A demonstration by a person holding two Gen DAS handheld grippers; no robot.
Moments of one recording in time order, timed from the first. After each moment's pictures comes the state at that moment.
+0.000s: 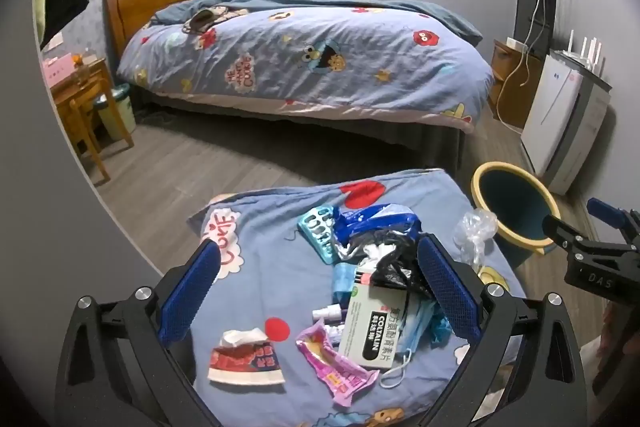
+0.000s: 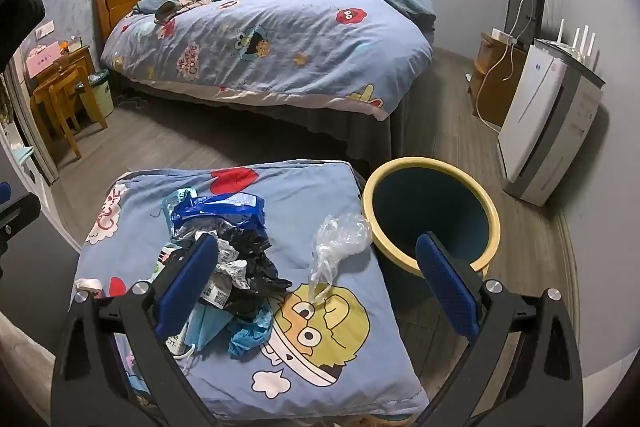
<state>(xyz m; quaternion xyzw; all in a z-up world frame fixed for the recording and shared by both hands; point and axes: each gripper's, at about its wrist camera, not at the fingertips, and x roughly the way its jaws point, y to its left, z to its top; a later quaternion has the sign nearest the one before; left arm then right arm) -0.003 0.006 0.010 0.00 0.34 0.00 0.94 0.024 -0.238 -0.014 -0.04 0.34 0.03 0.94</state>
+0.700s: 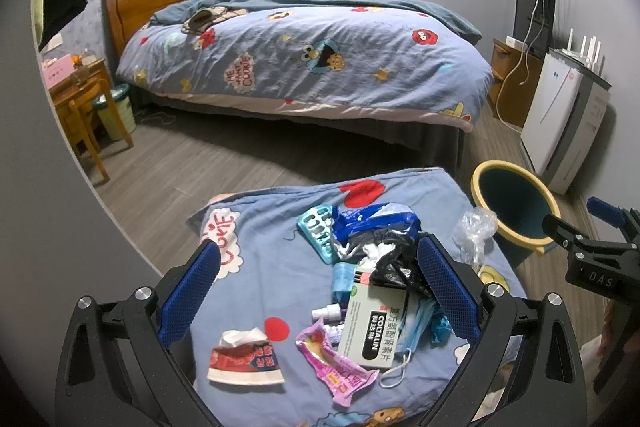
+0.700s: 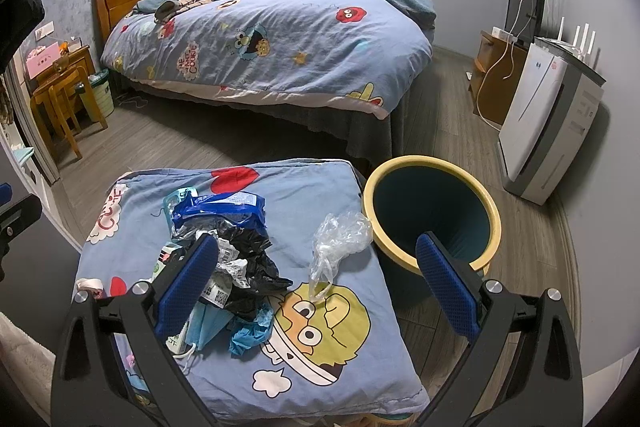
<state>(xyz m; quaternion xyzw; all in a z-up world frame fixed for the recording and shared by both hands) -0.008 0.004 0.009 0.00 0.34 0.00 0.94 0.023 -0.238 -0.012 -0.04 0.35 0.03 0.94</state>
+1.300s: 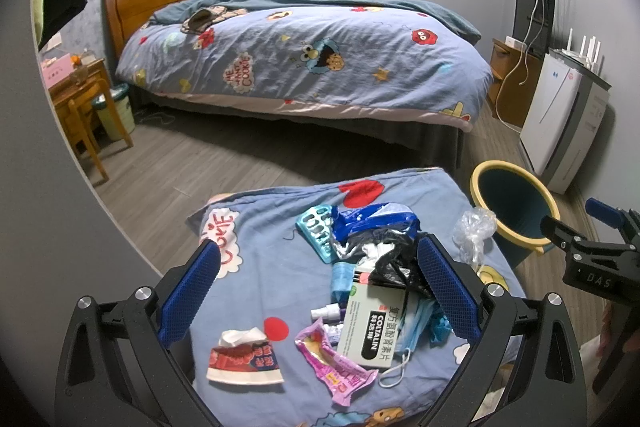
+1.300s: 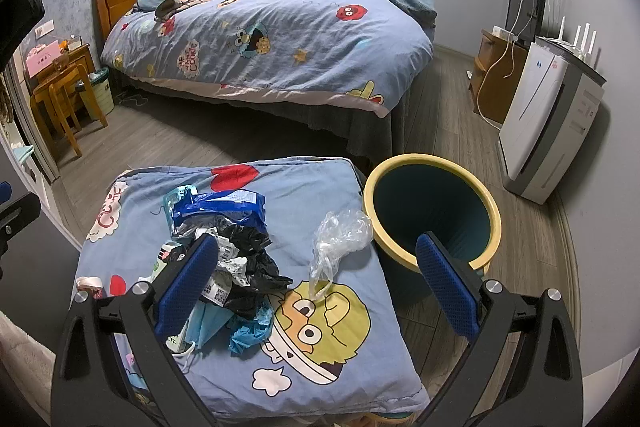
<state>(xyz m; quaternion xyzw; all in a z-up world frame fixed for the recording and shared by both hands) -0.005 0.002 0.005 0.00 0.34 0.00 0.94 0.024 -0.238 -0.013 -0.04 0.35 0.03 0.94</state>
